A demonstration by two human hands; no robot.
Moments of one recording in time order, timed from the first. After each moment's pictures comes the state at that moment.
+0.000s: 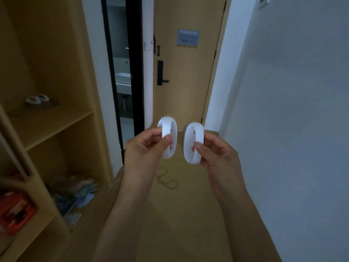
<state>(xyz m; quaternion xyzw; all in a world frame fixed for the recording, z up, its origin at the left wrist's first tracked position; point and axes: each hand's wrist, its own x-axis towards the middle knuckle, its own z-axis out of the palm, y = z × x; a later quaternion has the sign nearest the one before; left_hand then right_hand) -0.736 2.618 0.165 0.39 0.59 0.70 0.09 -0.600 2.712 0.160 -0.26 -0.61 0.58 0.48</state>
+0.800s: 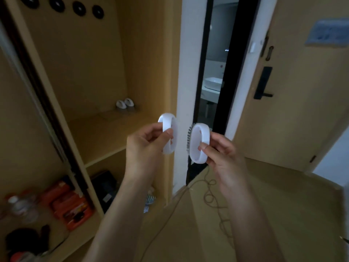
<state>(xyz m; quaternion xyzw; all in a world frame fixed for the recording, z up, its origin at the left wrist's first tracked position) -1.085 2.771 0.167 0.17 0.69 0.70 -0.08 -1.017 2.934 0.143 -0.10 -0.63 0.72 0.27</state>
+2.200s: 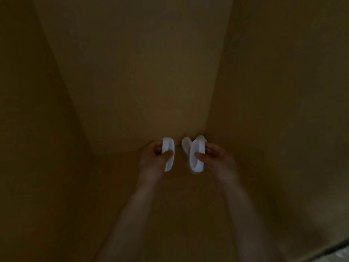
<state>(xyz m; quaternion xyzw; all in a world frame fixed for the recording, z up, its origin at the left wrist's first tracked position) -1.685 2.719 0.096 -0.16 0.73 0.65 -0.15 -1.717 2.894 0.089 -0.01 -0.71 0.71 -0.02</state>
